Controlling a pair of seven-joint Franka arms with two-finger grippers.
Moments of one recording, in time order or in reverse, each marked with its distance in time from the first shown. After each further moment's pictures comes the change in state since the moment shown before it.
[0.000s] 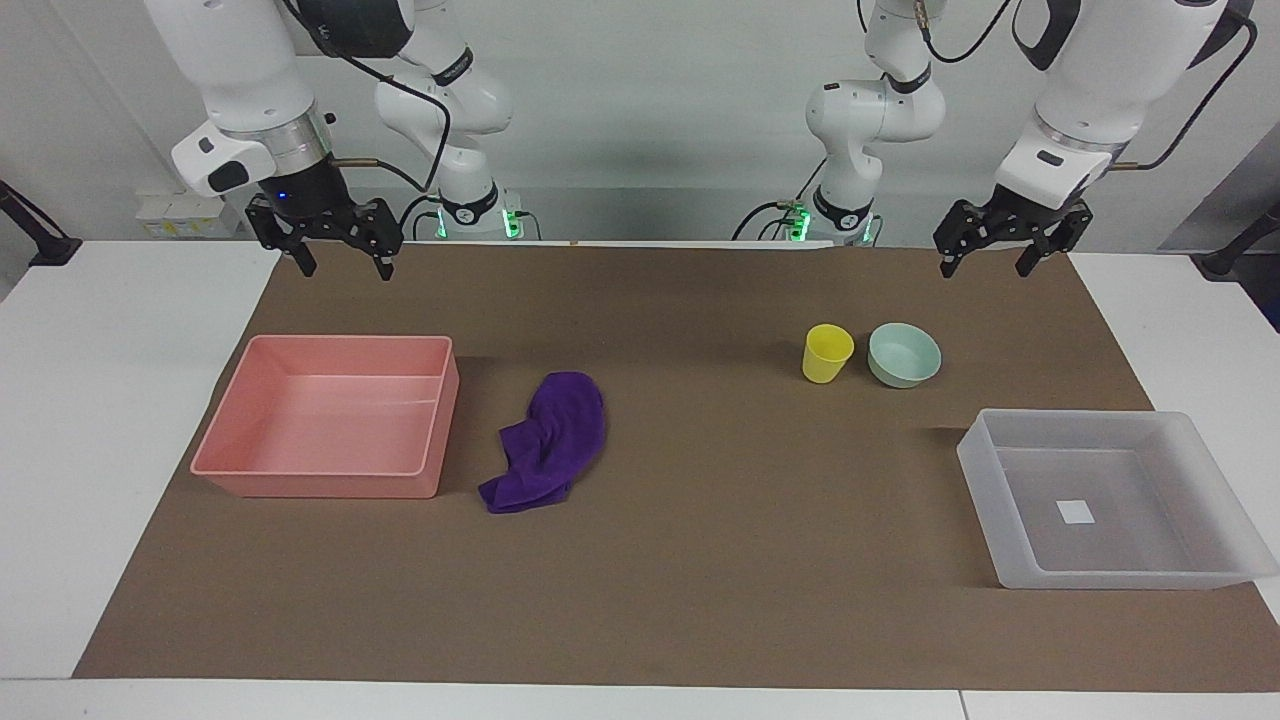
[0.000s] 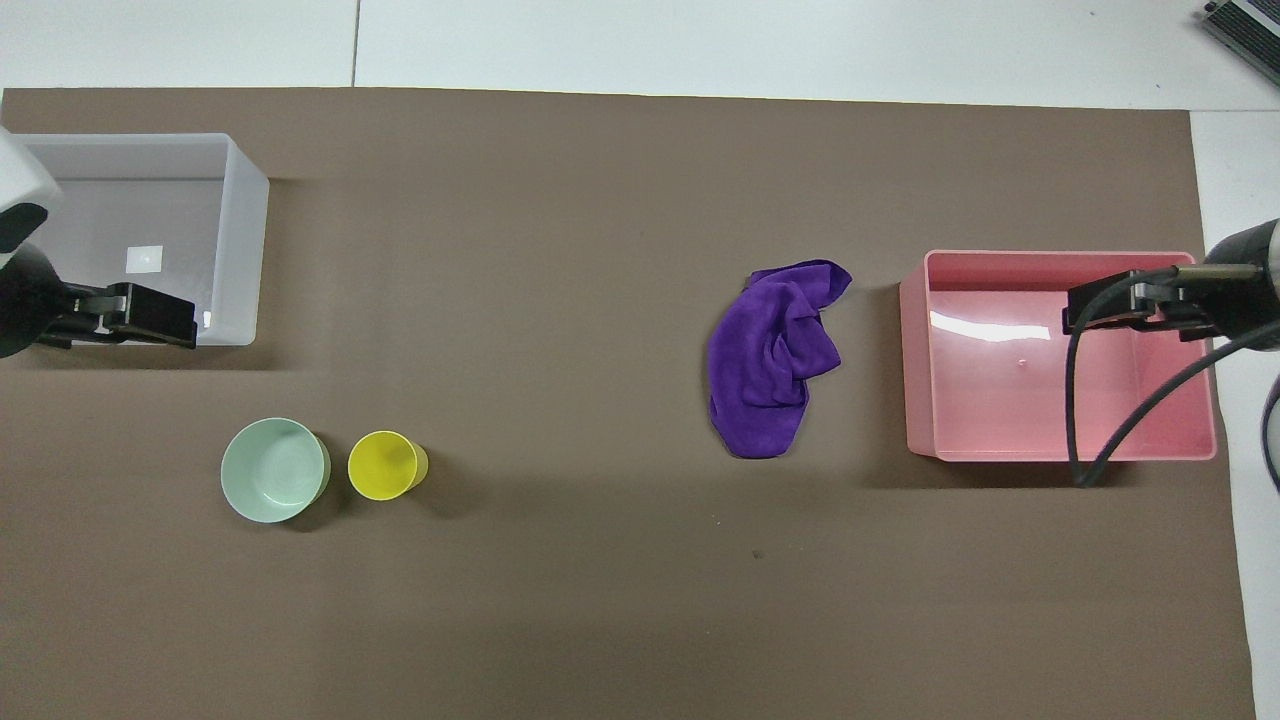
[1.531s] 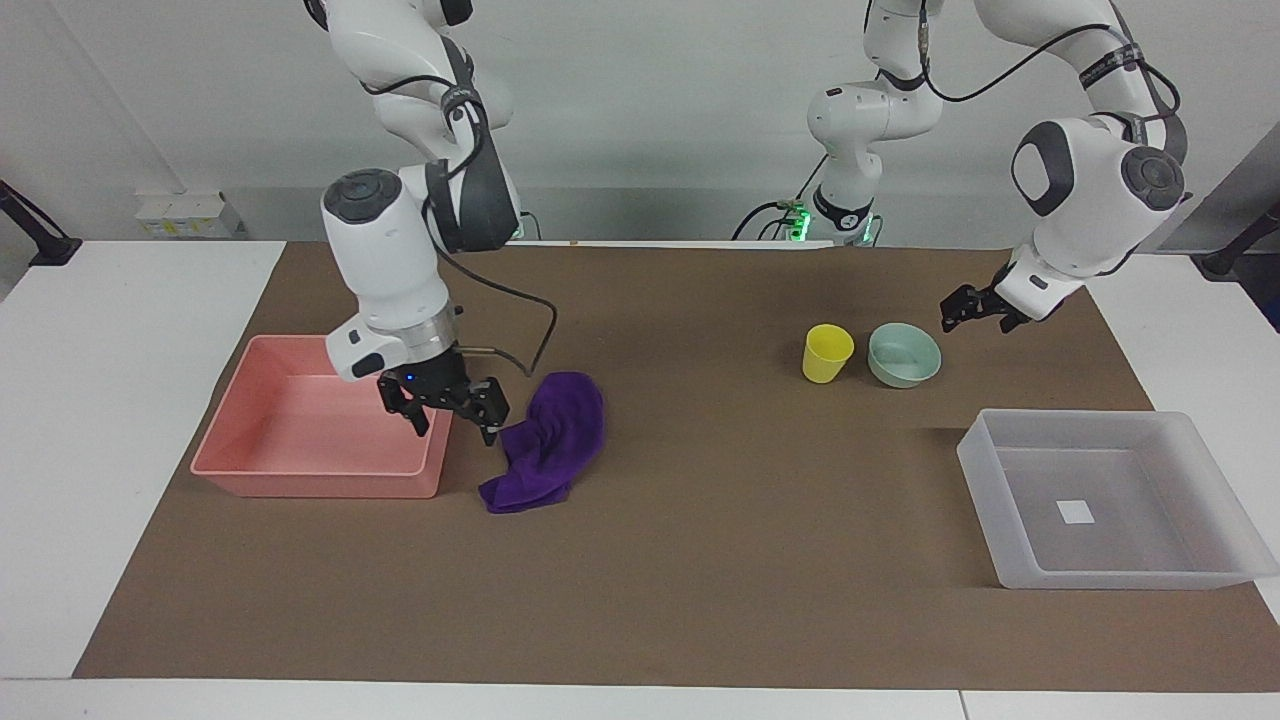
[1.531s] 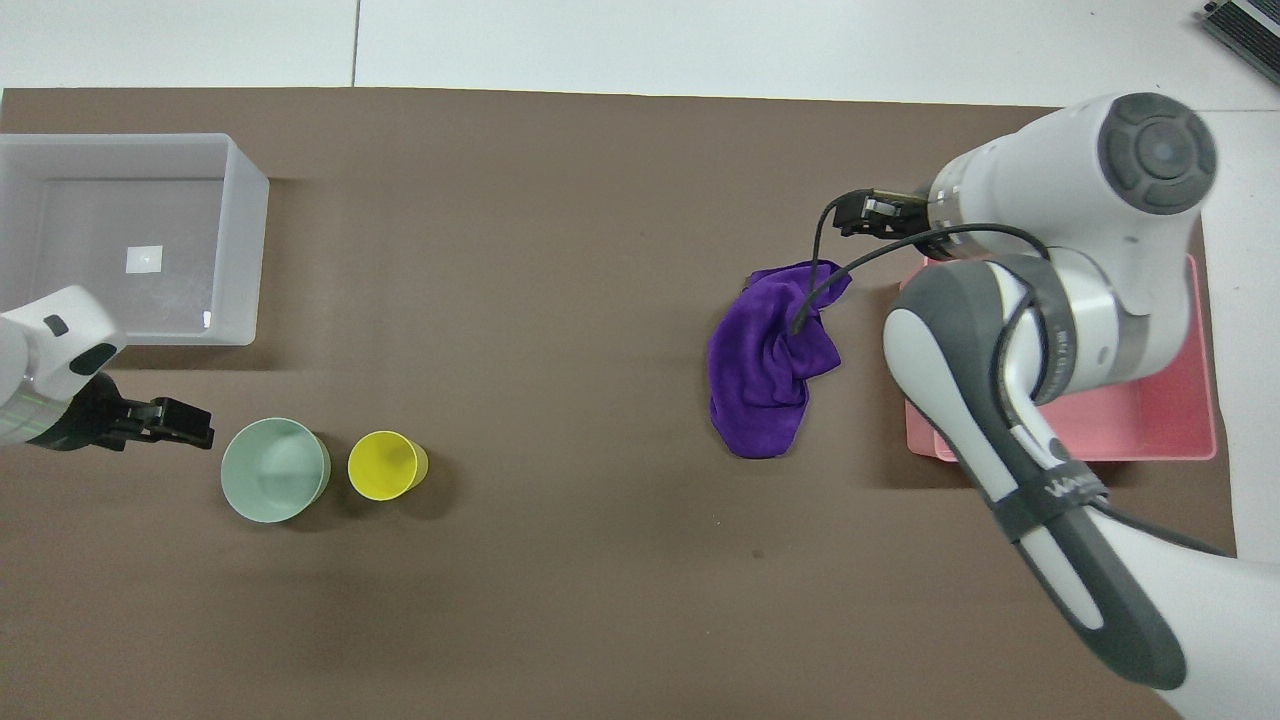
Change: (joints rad) left arm 0.216 -0.033 0.018 -0.565 -0.055 0.341 0.223; right arm 0.191 0.331 0.002 -0.078 -0.001 0.600 0.339
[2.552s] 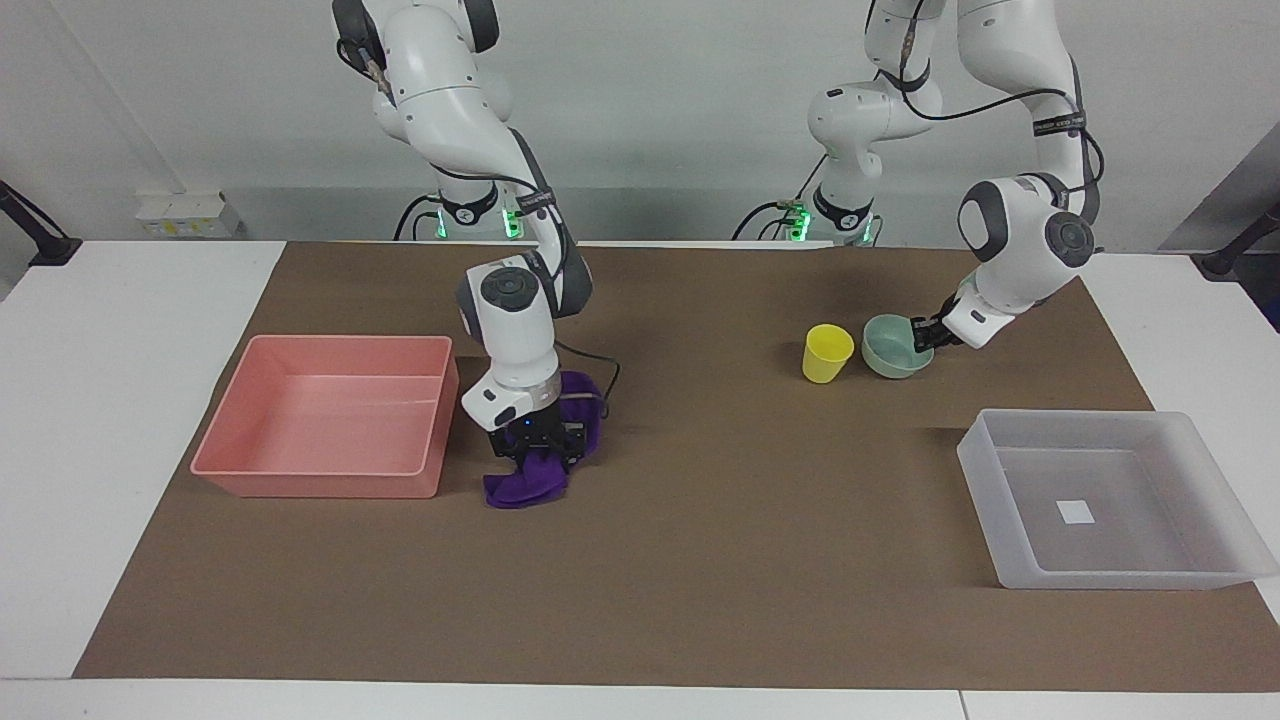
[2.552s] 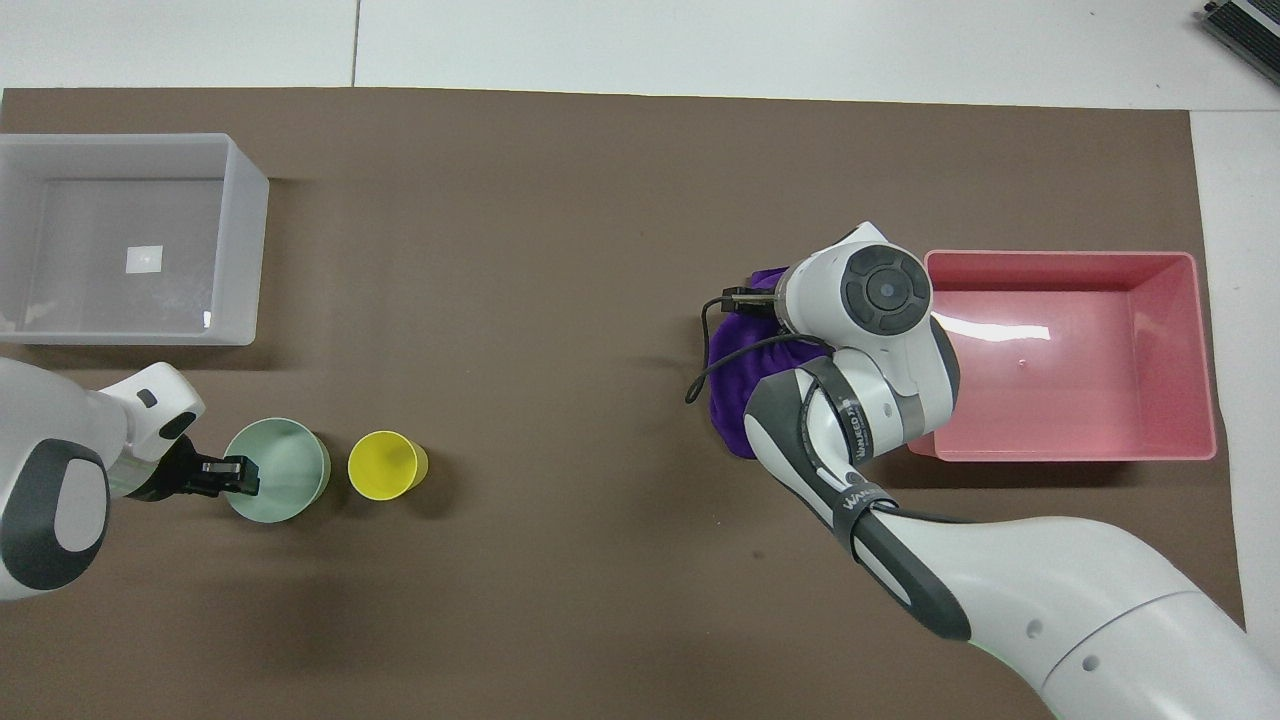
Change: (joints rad) left arm 0.003 0.036 -0.016 -0.231 -0.031 0.228 0.008; right arm 0.111 0.103 -0.002 -0.286 -0.145 0.399 0.044
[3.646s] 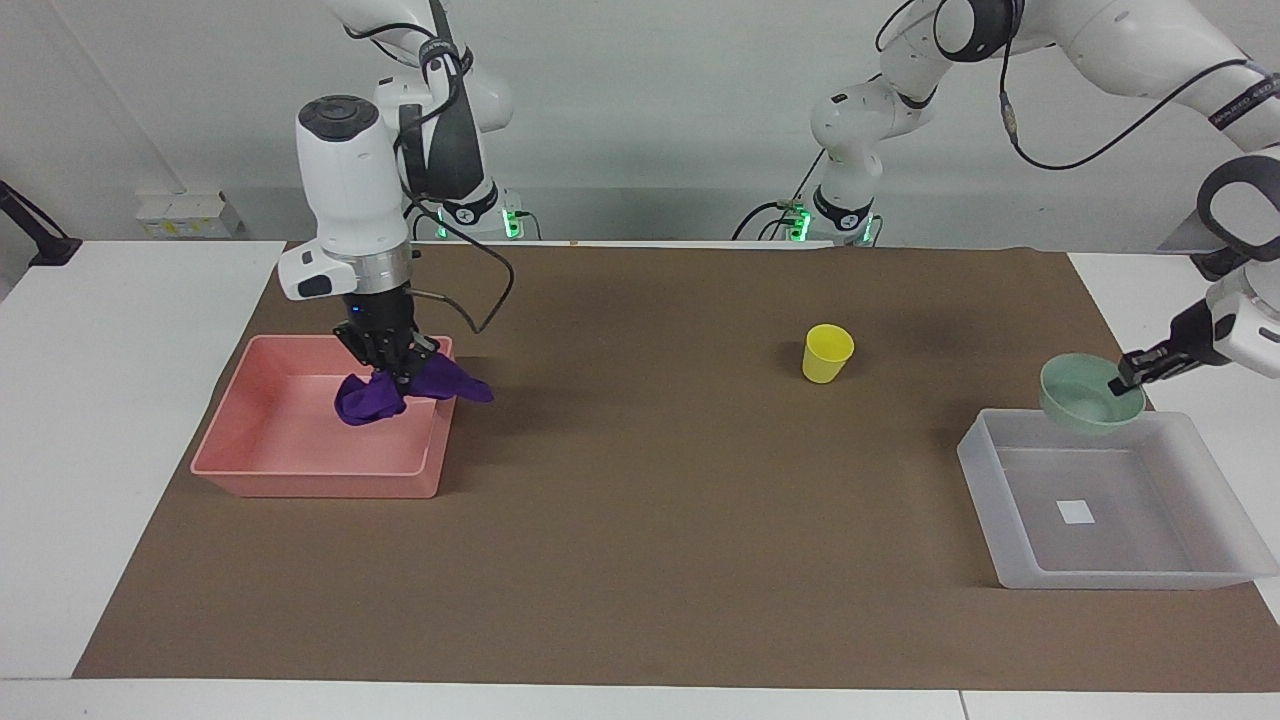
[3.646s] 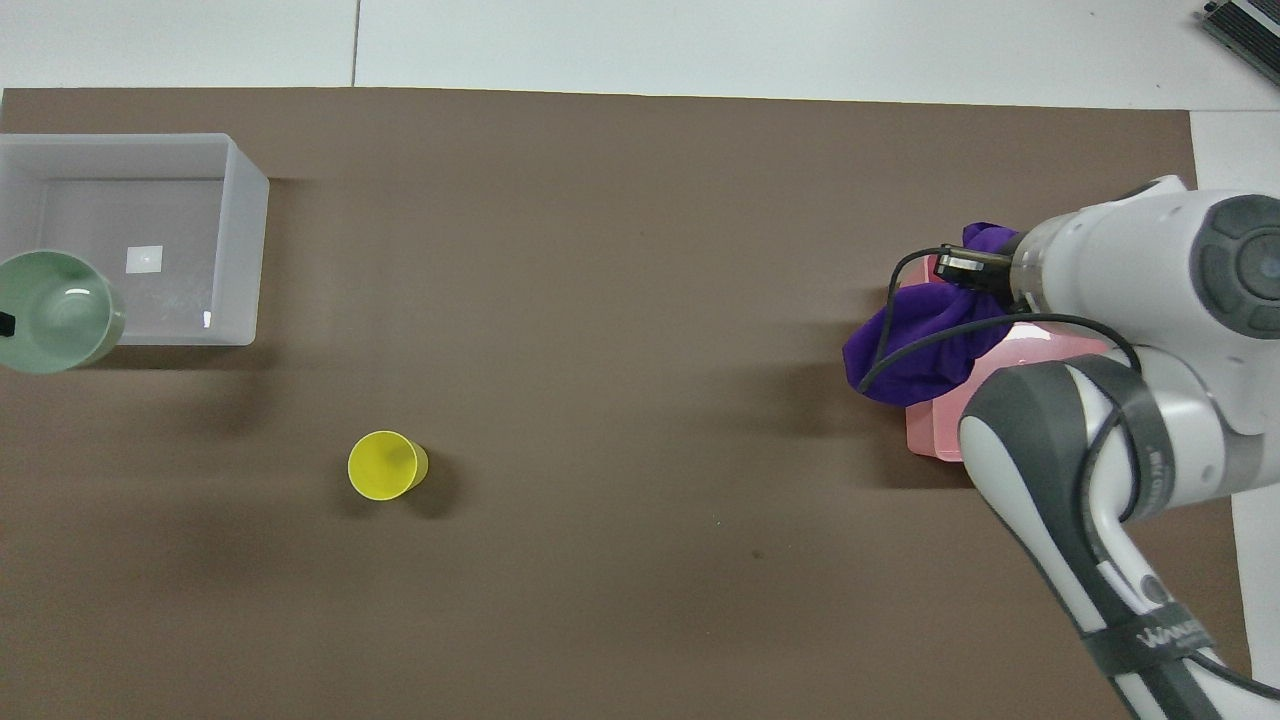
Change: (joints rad) left arm 0.196 0.446 0.019 0.963 -0.009 -0.331 0.015; right arm -0.232 -0.379 -0.019 0.038 0.000 -0.423 0.009
